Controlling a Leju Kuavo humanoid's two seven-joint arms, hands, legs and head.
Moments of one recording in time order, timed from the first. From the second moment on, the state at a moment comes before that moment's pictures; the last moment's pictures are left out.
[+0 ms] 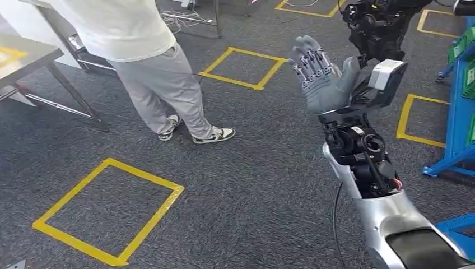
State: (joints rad) left arm -0.35 0.16 1.09 -0.19 -0.72 0.07 -0.04; right arm -0.49 -0.13 0.15 -1.65 -0.34 0.15 -0.14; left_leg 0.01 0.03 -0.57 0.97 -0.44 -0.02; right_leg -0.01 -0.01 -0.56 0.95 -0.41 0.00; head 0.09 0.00
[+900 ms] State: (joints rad) left arm -0.35 0.14 1.09 -0.19 -0.76 0.06 -0.05; right arm -0.33 -0.16 0.10 -1.78 -0.36 0.13 -0.09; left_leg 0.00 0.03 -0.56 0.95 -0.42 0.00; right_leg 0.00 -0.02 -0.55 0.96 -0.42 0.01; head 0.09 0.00
